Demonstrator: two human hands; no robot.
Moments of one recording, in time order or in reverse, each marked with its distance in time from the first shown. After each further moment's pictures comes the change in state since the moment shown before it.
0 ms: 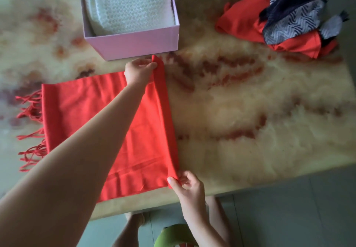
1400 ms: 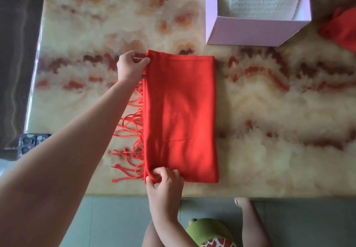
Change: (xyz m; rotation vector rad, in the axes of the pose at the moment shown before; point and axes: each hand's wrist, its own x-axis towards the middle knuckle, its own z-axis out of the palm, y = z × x) left_hand 0.058 -0.083 -0.287 0.055 0.132 0.081; right_hand -0.092 0.021 0.273 -0.758 0.135 -0.416
